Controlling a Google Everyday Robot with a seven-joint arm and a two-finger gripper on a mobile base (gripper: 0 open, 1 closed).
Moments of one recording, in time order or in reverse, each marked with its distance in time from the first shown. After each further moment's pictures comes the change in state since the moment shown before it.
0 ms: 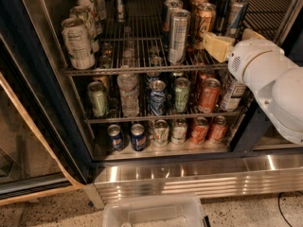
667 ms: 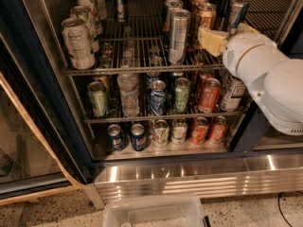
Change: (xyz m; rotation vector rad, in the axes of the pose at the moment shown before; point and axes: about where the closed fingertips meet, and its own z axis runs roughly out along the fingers) arm -0.006 0.006 0.016 -0.009 -0.014 -0.004
